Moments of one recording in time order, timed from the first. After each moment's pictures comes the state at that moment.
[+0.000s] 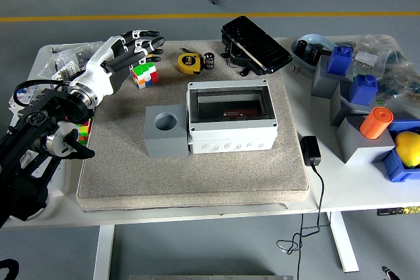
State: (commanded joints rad) left arm -0.47 0.24 -1.15 -1.34 0.84 0.07 0.18; right arm 0.18 -0.19 0.28 0.29 0.43 -0.22 0.02
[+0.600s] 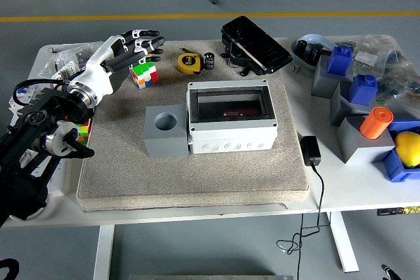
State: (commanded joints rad) left arm -0.47 0.24 -1.16 -1.35 0.84 0.07 0.19; right arm 0.18 -0.19 0.29 0.29 0.43 -0.22 0.02
